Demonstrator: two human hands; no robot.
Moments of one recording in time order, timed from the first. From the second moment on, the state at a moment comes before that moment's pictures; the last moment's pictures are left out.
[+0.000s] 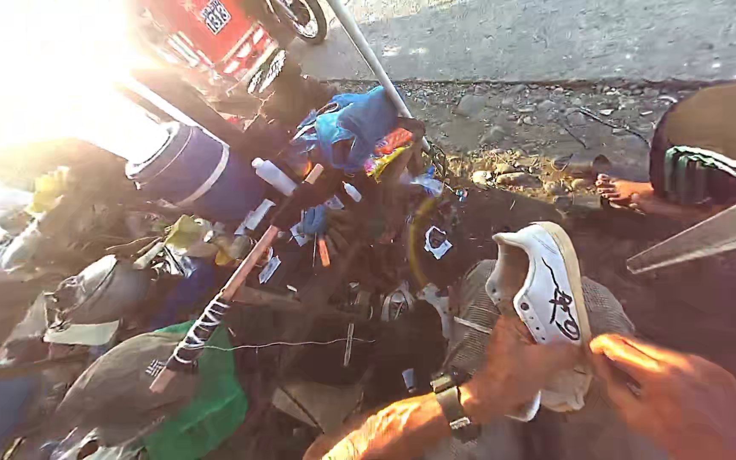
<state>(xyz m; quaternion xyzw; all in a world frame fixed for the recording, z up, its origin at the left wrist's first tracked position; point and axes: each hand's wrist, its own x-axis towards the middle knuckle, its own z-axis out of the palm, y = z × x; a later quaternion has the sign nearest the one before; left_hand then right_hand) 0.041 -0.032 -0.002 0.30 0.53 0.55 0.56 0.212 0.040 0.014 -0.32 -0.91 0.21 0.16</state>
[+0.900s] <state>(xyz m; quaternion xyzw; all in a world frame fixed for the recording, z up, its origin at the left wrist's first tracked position) -0.062 -0.028 0.006 0.36 0.11 0.59 0.72 0.226 0.065 0.041 -0.25 -0.95 0.20 0.06</state>
